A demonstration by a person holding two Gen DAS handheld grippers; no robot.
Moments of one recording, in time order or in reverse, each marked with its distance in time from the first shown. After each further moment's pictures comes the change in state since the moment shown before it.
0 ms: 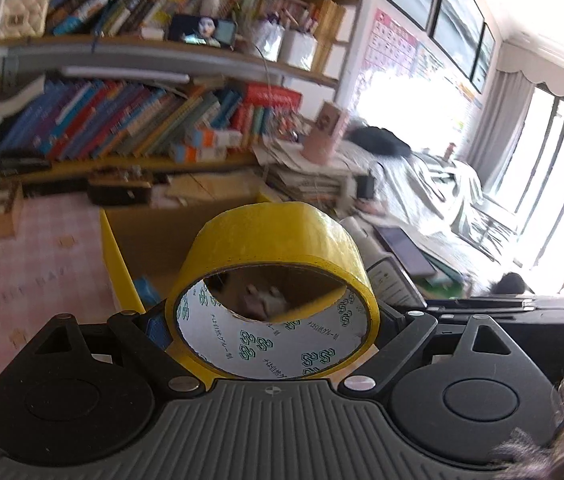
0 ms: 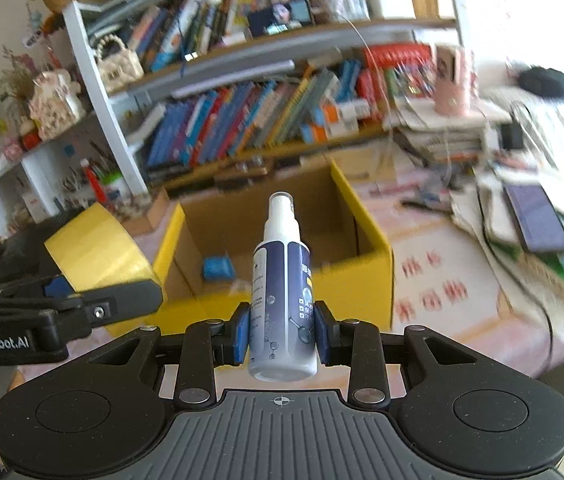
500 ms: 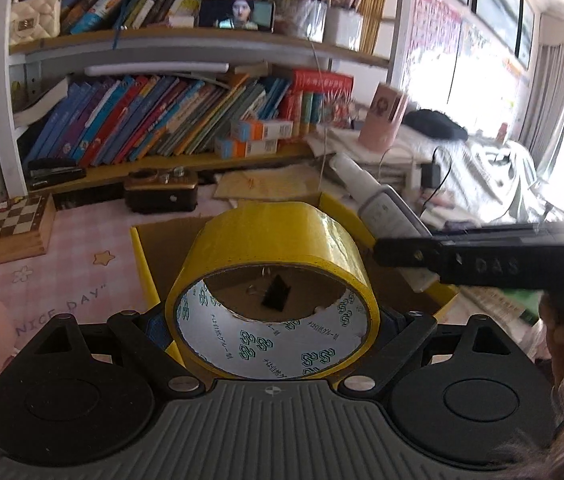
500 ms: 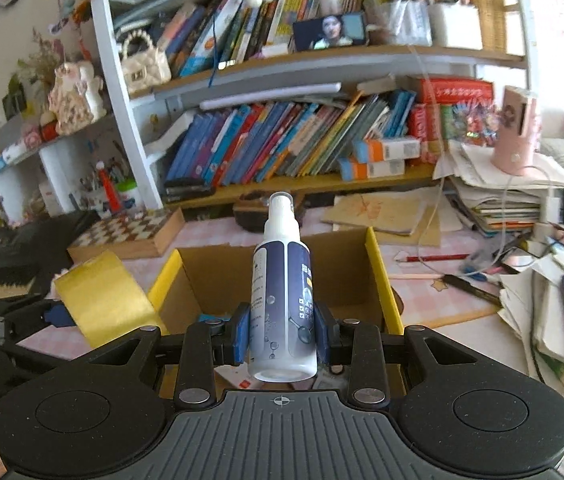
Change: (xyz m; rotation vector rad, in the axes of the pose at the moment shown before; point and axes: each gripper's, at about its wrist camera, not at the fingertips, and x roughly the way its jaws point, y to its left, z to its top) left arm 0.071 0.012 0.016 0.051 0.057 0.172; right arm 0.085 -0.018 0.050 -0.143 0.007 0.096
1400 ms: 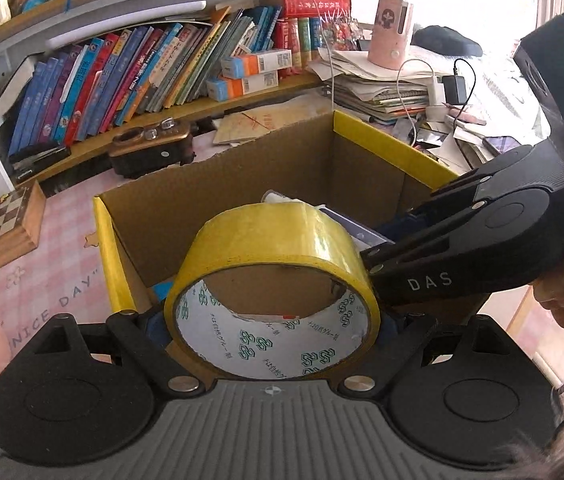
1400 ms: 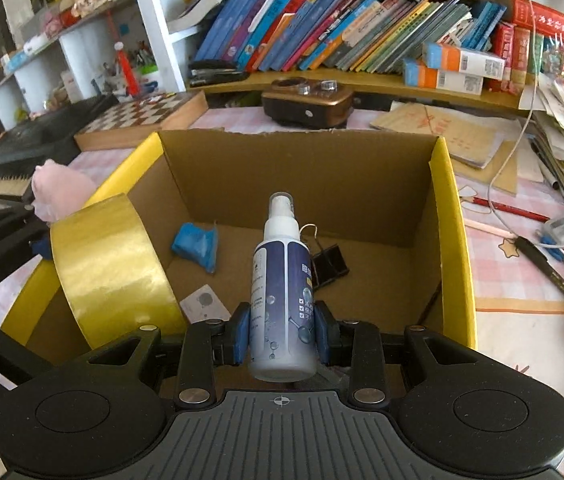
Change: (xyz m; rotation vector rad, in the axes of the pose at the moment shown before) left arm 0.072 -0.015 -0.007 0.145 0.174 0.081; right arm 0.095 -0.019 -0.009 -0.148 0.302 0.130
